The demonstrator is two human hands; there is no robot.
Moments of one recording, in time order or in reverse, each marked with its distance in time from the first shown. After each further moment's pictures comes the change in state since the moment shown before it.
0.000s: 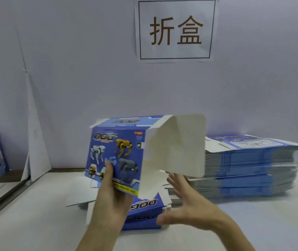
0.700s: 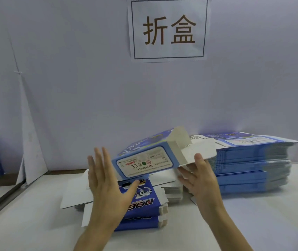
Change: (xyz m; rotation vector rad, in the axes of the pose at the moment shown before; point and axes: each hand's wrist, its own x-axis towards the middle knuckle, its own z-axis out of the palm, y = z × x) left_hand 0.012 -0.008 -0.027 1.742 0.021 0.747; right_hand 0.017 0.009 -0.015 0.745 0.703 -0.093
